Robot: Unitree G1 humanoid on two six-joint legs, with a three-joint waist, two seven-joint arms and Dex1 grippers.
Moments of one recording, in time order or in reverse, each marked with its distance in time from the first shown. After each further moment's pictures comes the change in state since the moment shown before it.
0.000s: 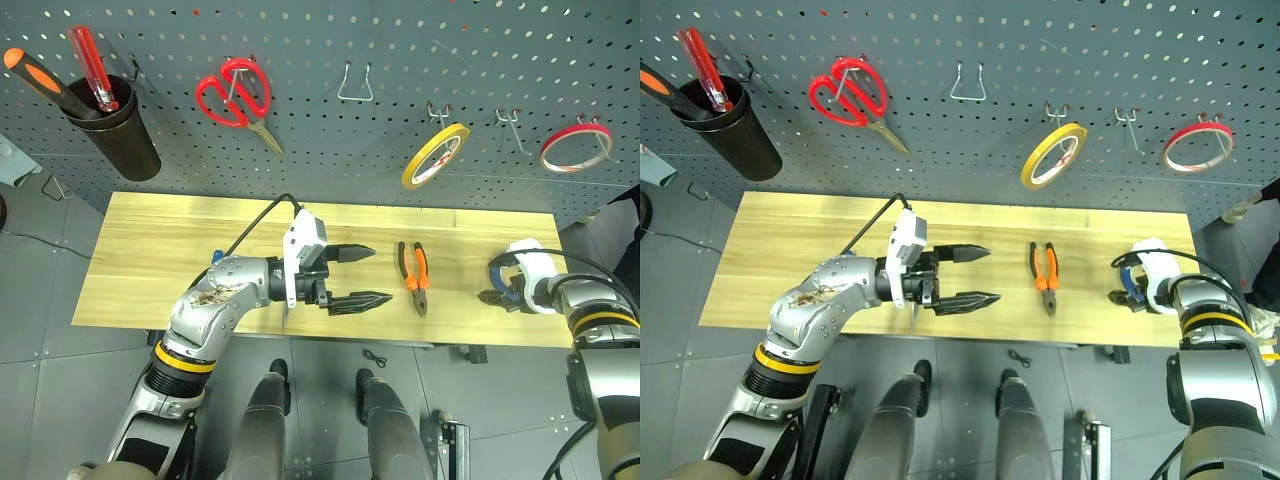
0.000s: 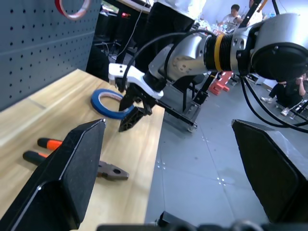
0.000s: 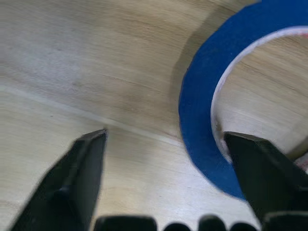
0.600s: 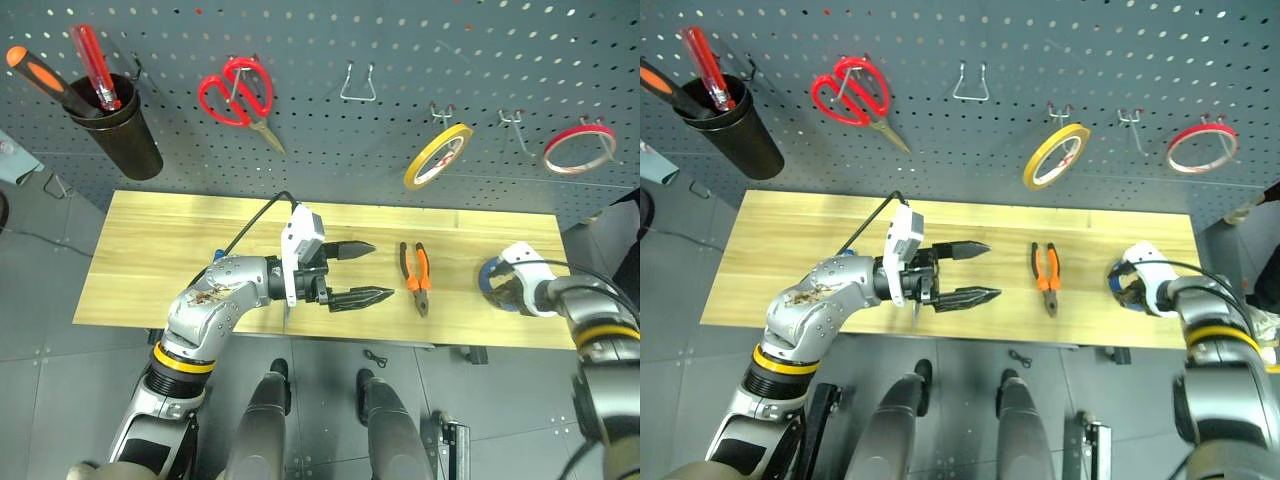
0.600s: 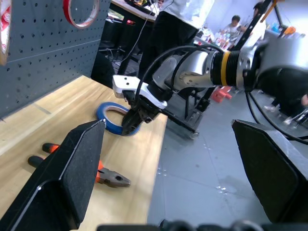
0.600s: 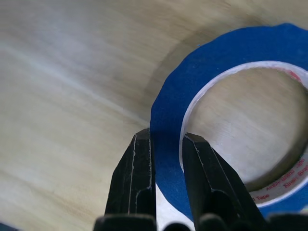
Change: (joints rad) left arm 0.033 0.003 0.042 -0.053 -0.078 0.086 0.031; right arm 0.294 -0.073 -0.038 -0.496 -0.011 -0.048 0.110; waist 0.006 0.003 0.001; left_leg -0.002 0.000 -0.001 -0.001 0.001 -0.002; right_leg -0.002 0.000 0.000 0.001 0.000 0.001
